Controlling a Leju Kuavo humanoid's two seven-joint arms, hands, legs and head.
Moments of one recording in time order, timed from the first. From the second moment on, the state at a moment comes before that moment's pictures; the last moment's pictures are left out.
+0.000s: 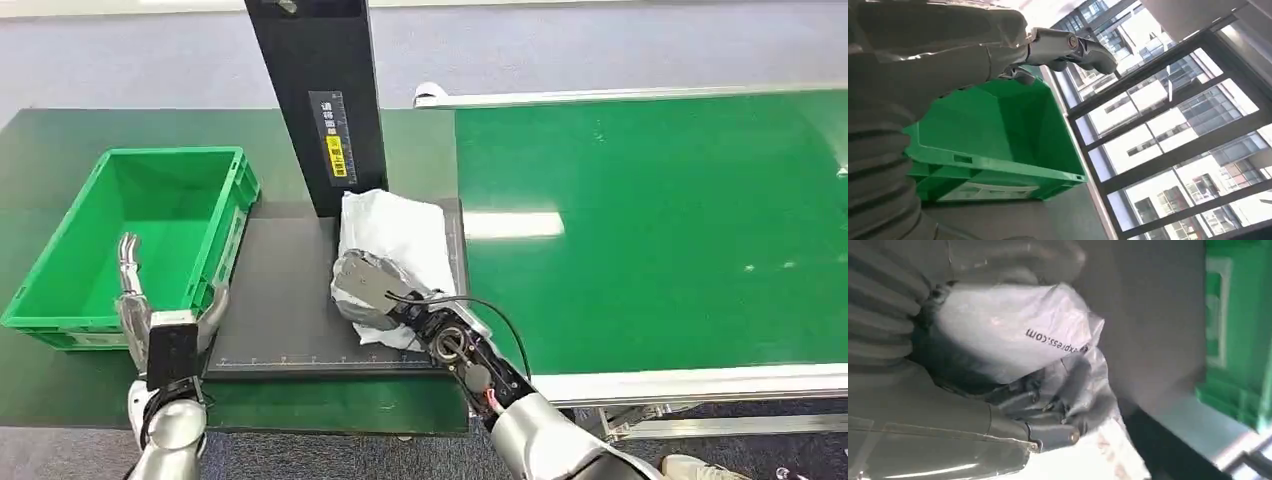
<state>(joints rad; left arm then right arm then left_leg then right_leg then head) -0.13 -0.12 0.07 -1.41 -0.45 0.46 -0.52 -0.71 0.35 0.52 -0.49 0.49 0.02 -0.18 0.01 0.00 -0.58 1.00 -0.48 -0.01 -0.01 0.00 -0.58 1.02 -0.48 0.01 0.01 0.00</state>
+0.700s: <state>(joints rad) -0.14 -0.12 0.07 -1.39 -0.50 0.42 -0.53 -0.64 0.27 0.41 -0.84 0.21 -0.06 -0.39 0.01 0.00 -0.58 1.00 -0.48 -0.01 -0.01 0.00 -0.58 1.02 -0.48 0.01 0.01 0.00</state>
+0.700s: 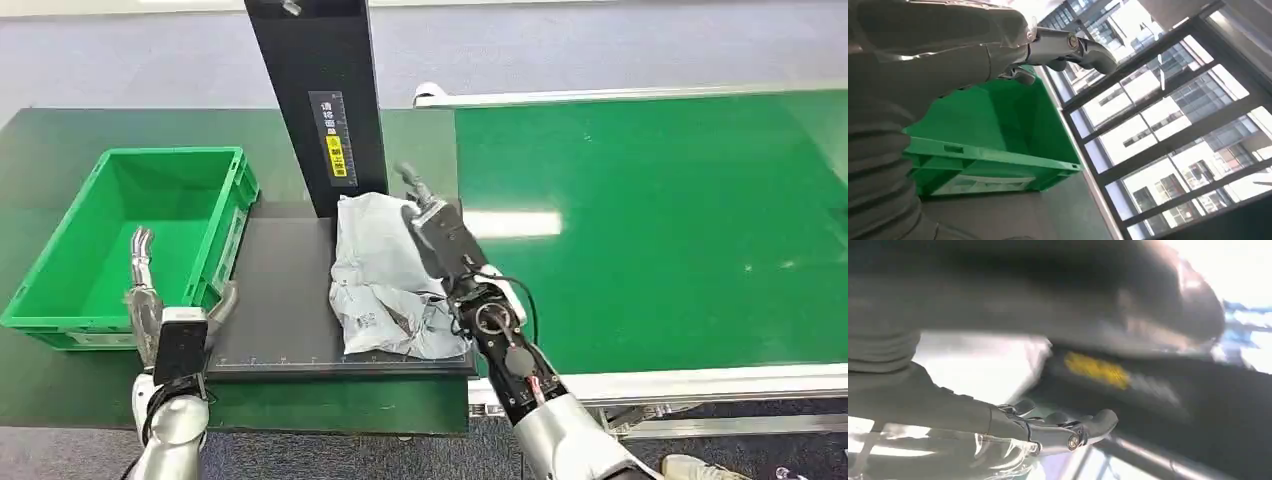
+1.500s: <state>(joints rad) -0.24 -0.05 -0.24 -1.28 -0.74 0.29 -0.44 -0.29 0.11 0.17 -1.20 0.19 -0.13 -0.42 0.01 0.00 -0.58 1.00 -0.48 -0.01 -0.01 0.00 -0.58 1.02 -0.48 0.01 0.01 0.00</state>
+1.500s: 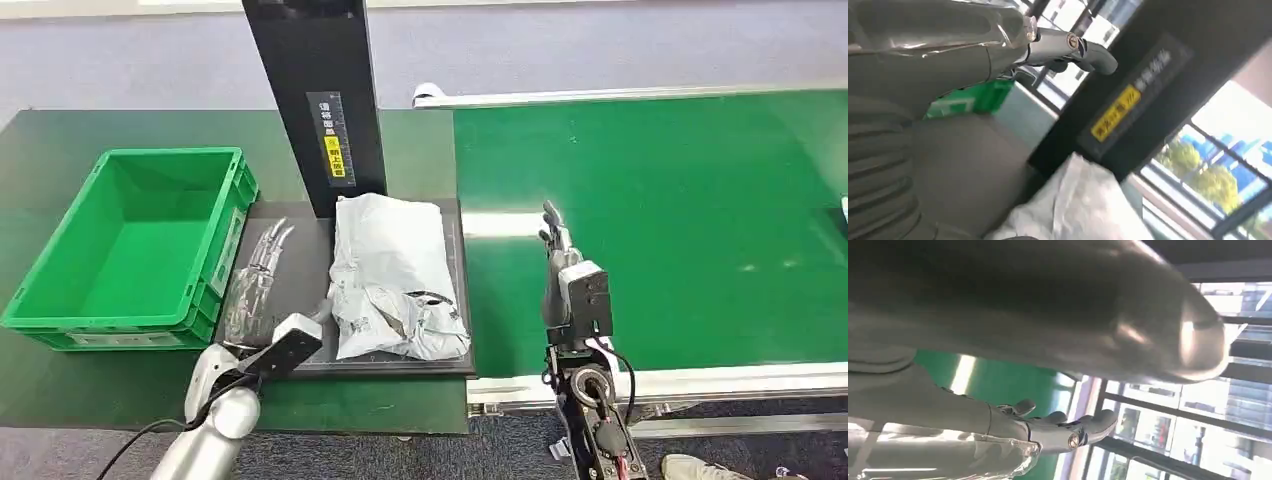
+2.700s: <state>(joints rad) -0.56 -0.15 -0.44 -0.60 -0.72 0.37 -0.55 -0.16 0.10 0.13 -1.34 0.13 -0.15 -0.42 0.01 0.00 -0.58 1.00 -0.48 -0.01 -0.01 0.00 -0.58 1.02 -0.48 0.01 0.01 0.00</state>
